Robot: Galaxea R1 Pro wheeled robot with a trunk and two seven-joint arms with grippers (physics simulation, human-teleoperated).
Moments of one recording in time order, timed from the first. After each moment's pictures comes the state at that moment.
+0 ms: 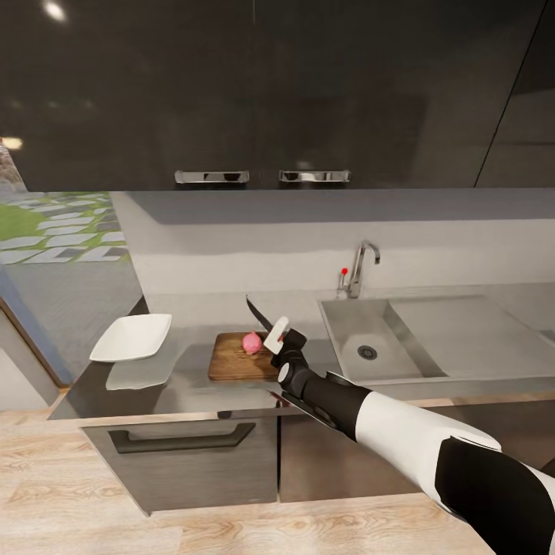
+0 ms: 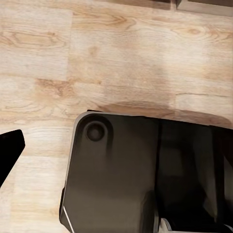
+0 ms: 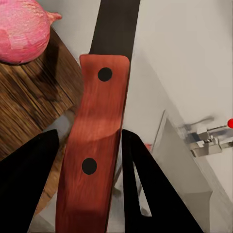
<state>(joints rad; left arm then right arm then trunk) 0.42 -0.05 0.07 -0.70 0.09 -0.41 -0.08 -1.07 0.09 1.28 -0.70 -0.28 0.54 -0.40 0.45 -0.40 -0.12</state>
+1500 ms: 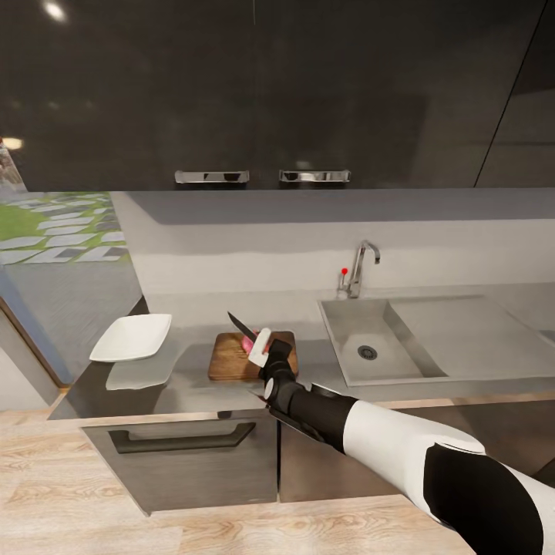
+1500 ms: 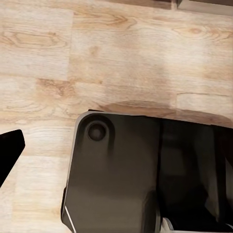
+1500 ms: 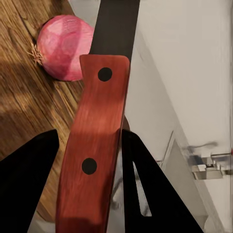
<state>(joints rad) 0.42 -0.05 0.07 -0.70 0.09 -0.41 -0.08 -1.05 0.15 1.37 -0.68 -0.21 0.55 -0.37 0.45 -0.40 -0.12</state>
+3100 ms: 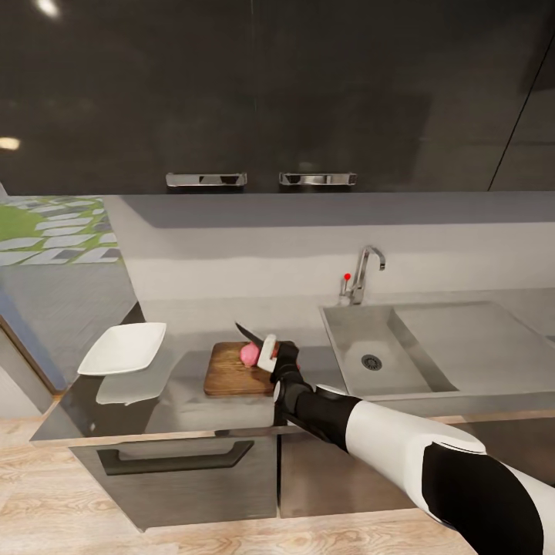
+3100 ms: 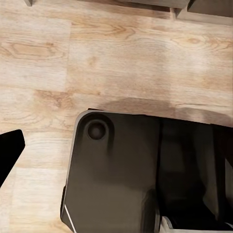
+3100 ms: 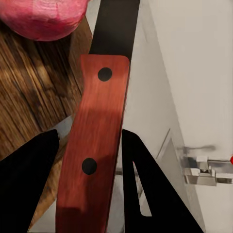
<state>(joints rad) 0.42 -0.05 0.07 -0.70 0.09 -0.41 -0.08 -1.05 0.15 1.39 -0.59 -0.11 0.55 -0.27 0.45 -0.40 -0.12</state>
